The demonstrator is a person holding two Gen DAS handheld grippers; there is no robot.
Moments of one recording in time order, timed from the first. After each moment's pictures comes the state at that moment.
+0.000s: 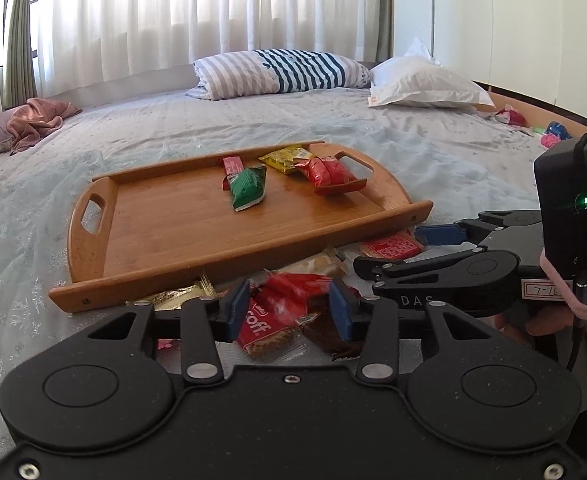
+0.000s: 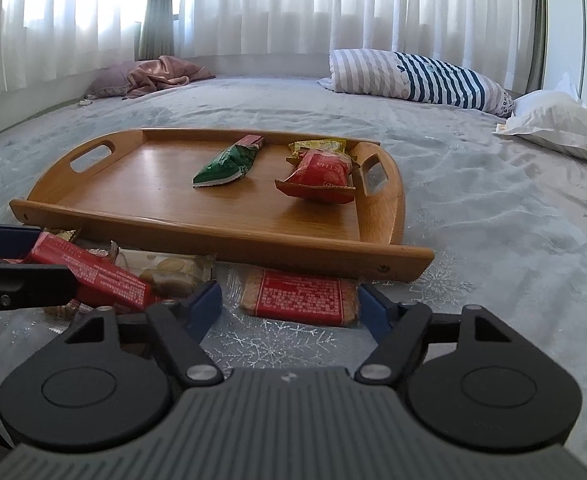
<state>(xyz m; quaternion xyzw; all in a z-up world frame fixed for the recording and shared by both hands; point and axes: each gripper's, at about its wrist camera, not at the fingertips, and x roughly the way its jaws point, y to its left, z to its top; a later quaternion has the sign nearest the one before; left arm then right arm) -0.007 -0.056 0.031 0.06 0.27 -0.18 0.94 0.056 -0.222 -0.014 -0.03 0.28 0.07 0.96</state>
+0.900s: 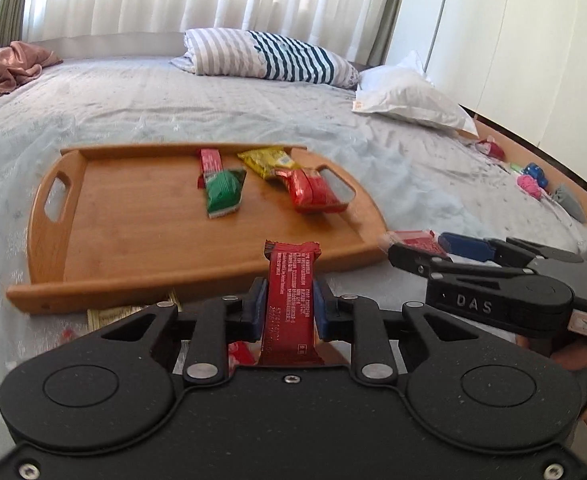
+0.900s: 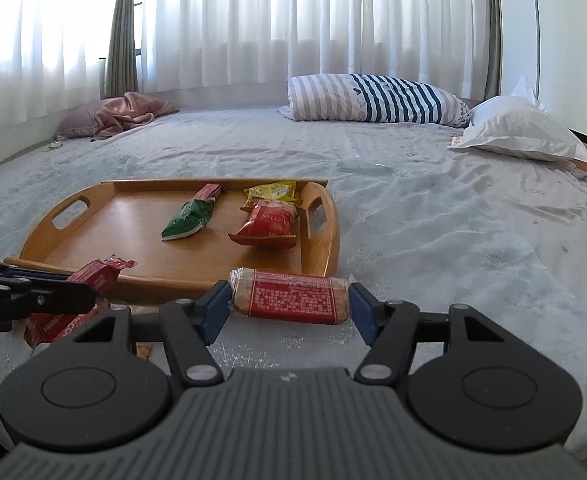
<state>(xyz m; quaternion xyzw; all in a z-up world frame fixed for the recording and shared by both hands) 0.041 -0.046 0.050 -0.04 0.31 -0.22 0.93 0.034 -0.250 0.030 0.00 0.24 0.02 0.97</state>
